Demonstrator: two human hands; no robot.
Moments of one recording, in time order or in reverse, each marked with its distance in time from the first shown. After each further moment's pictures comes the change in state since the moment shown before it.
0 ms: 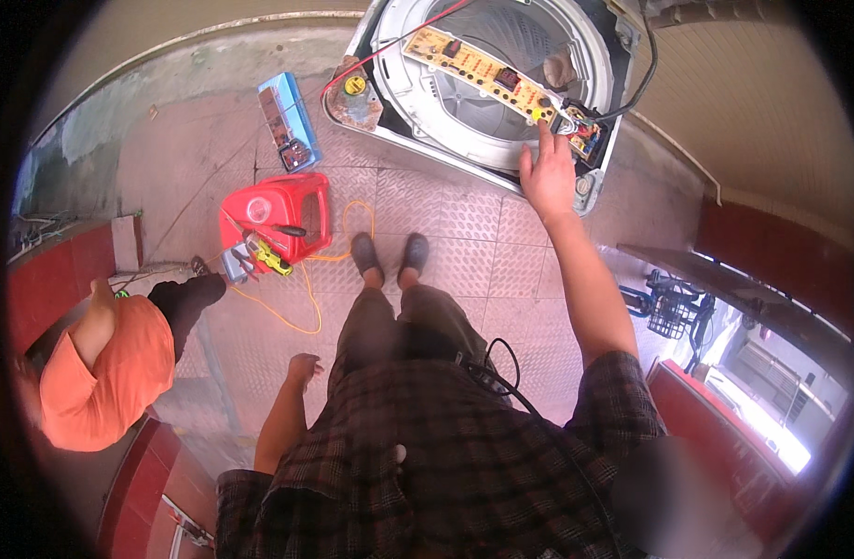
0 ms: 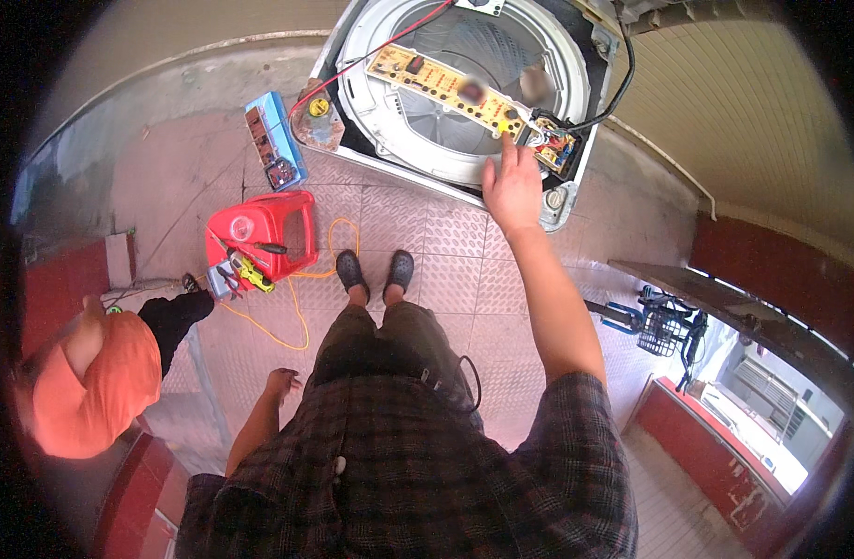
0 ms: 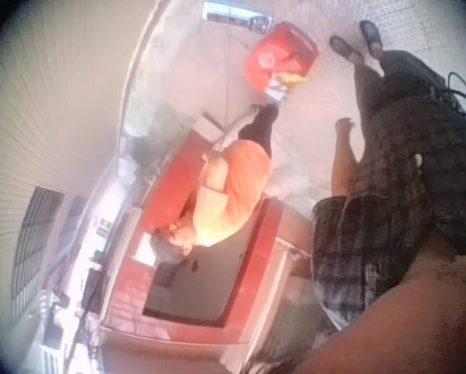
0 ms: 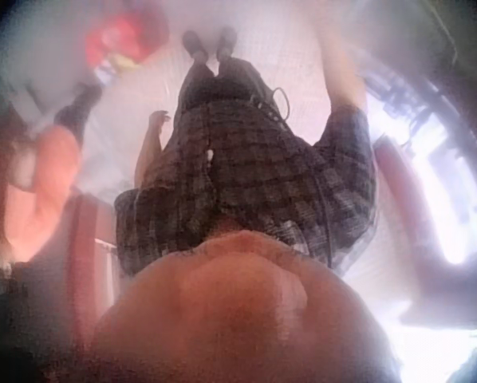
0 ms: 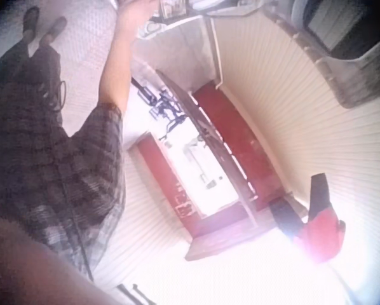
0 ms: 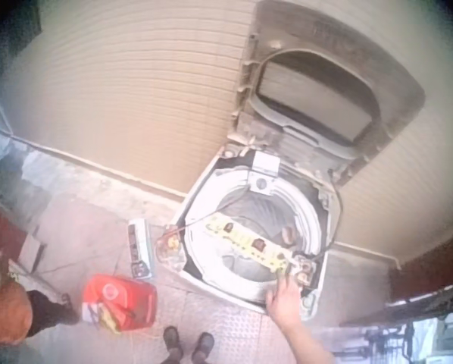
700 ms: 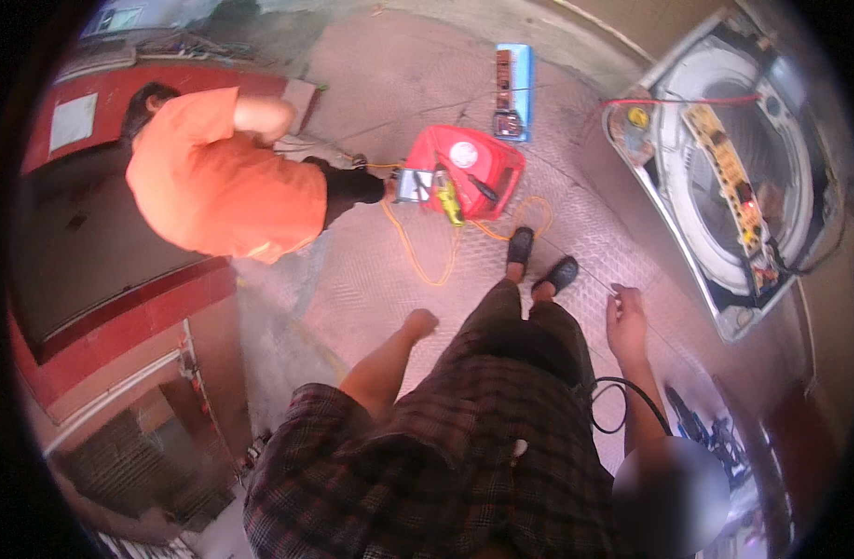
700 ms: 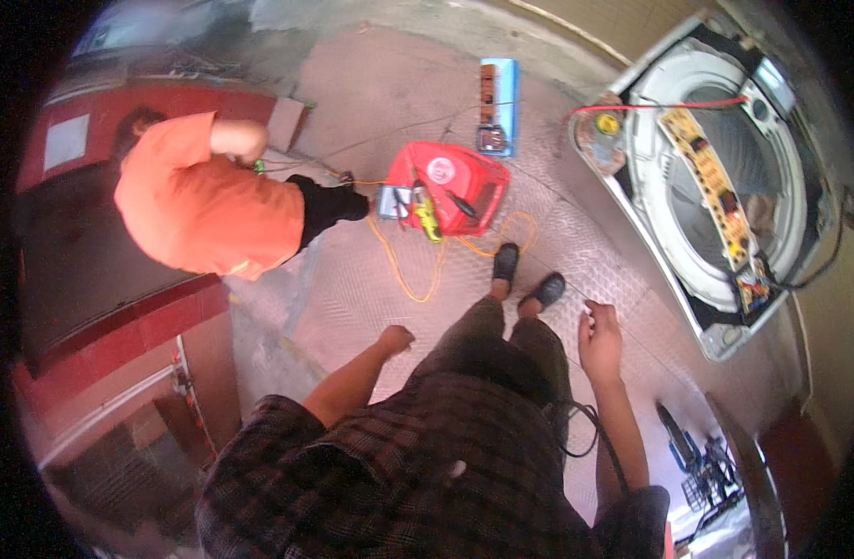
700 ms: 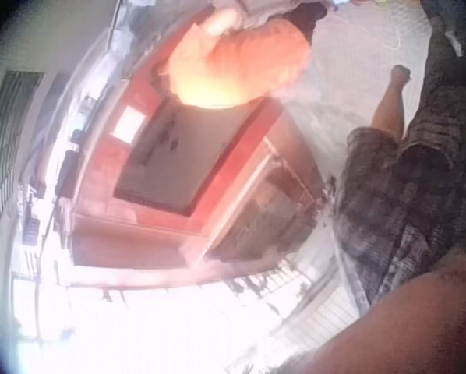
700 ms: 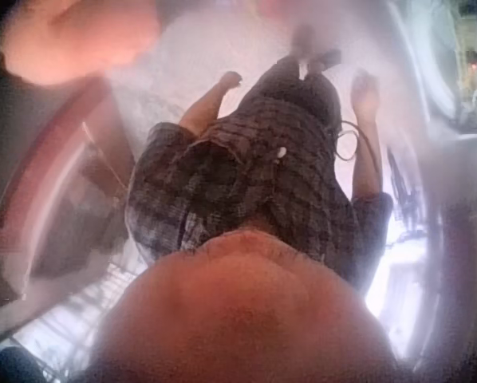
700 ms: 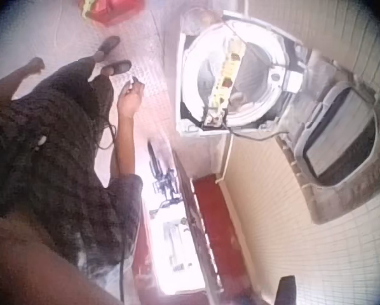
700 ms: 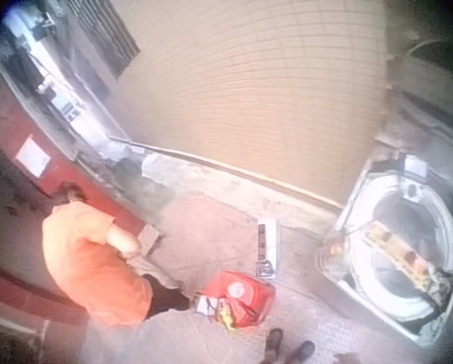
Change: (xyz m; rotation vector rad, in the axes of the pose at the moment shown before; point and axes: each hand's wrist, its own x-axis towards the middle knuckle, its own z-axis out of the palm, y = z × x) left_hand 0.042 -0.075 0.009 0.996 0.156 0.449; right_hand -0.158 -0.092 0.057 0.595 -0.604 -0.027
